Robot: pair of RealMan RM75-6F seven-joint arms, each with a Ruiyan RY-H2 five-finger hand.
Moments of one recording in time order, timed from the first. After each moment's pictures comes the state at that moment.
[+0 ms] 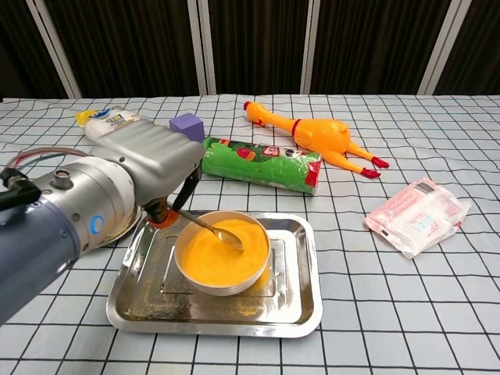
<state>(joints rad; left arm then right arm) -0.87 -1.87 -0.18 -1.89 0.67 1.58 1.44 0.10 -1.04 0.03 -1.74 -1.42 1.29 0.26</state>
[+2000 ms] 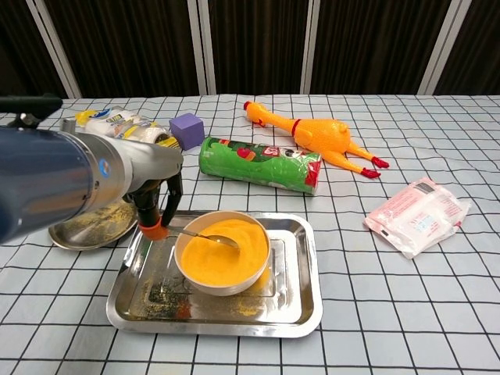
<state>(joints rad) -1.01 -1.81 -0.43 -1.98 0.11 1.64 1.35 0.10 -1.03 0.03 -1.74 -1.42 1.29 0.27</state>
